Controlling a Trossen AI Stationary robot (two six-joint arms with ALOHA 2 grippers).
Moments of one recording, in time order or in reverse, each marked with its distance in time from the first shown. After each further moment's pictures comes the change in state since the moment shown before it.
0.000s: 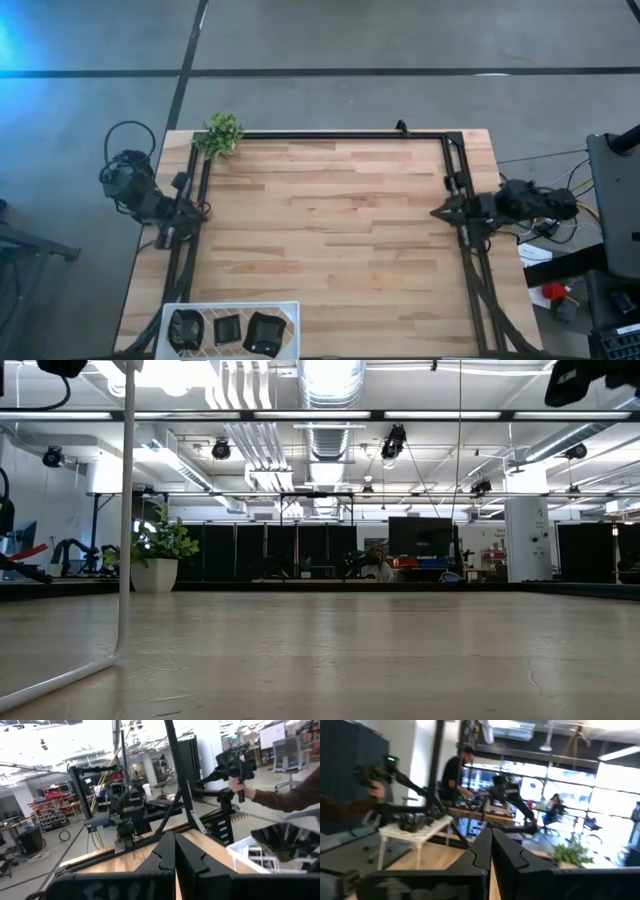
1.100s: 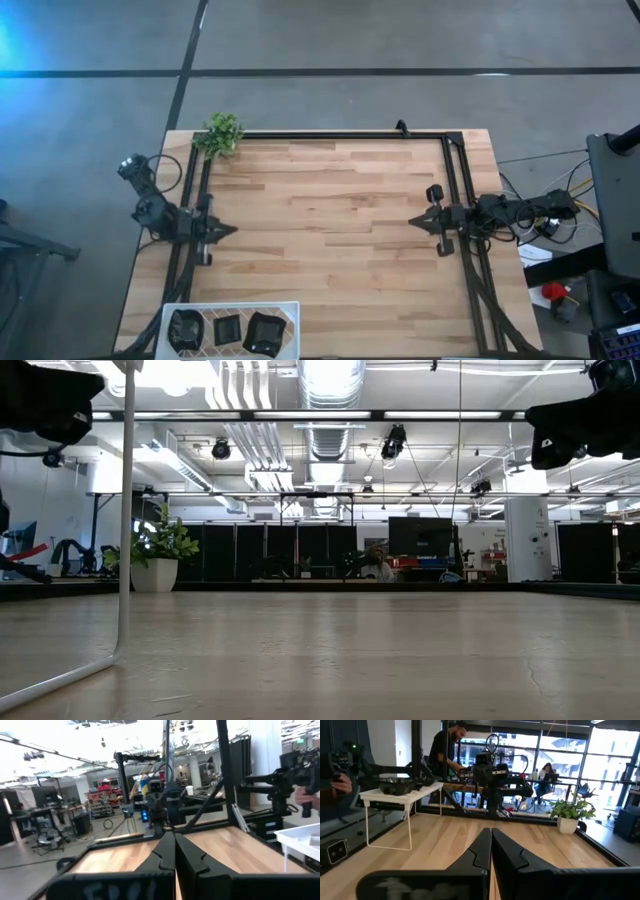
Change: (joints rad) left arm 0.027 -0.001 -0.500 0.627 -0.228 0.035; right arm 0.000 0.016 -0.259 0.162 0.083 0.079
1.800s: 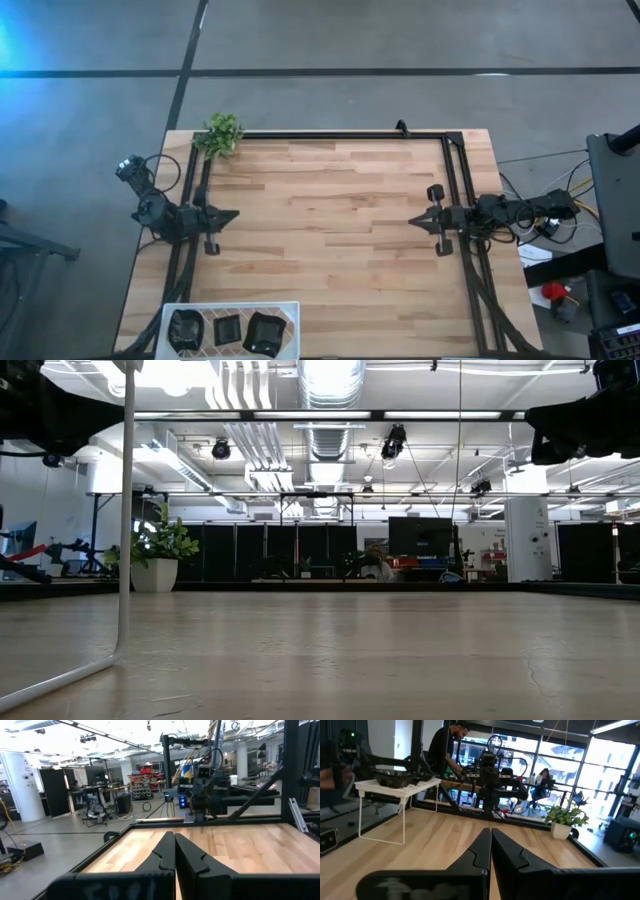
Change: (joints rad) left arm 0.033 0.000 -0.001 -0.002 -0.229 -0.027; right arm 0.000 -0.002 0.000 -0.004 0.003 -0.081
